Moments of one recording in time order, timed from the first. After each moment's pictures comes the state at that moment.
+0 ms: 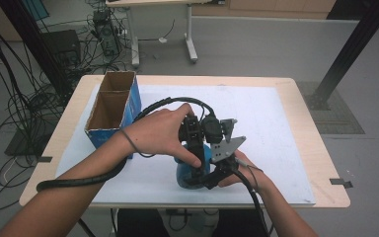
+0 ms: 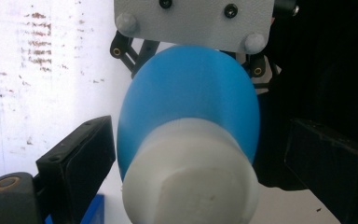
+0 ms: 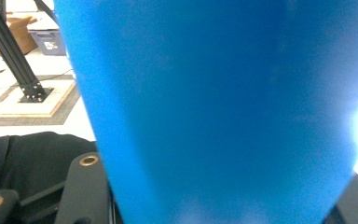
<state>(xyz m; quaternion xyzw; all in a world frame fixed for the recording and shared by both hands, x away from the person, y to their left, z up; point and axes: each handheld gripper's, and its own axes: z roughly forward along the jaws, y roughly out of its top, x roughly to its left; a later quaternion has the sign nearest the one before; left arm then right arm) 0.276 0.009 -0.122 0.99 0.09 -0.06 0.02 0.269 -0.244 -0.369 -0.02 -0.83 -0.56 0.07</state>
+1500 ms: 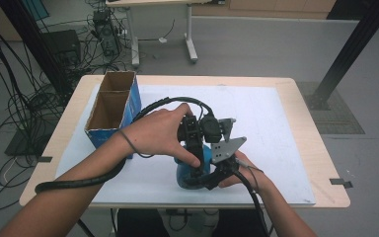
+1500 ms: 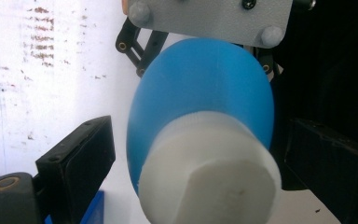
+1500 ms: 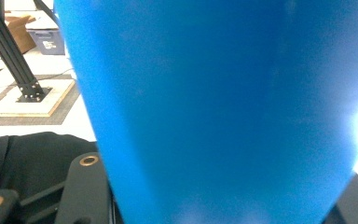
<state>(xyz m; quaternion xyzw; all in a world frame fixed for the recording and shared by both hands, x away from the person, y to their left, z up) 0.275 0.010 -0.121 0.99 0.10 -0.06 0.02 0.265 -0.244 -0.367 -0.01 -0.83 -0.56 0.06</state>
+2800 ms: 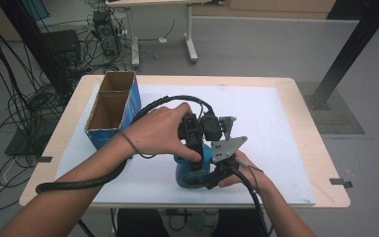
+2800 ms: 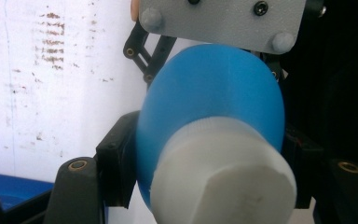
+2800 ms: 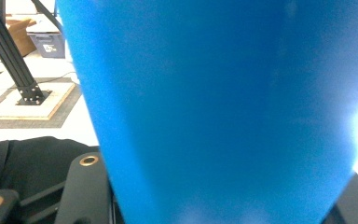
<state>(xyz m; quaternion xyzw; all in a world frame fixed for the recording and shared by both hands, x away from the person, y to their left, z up) 0.271 0.012 -0.116 0.99 0.10 -0.04 0.03 0.265 -0.244 -0.364 -0.01 -0.82 -0.56 0.06</state>
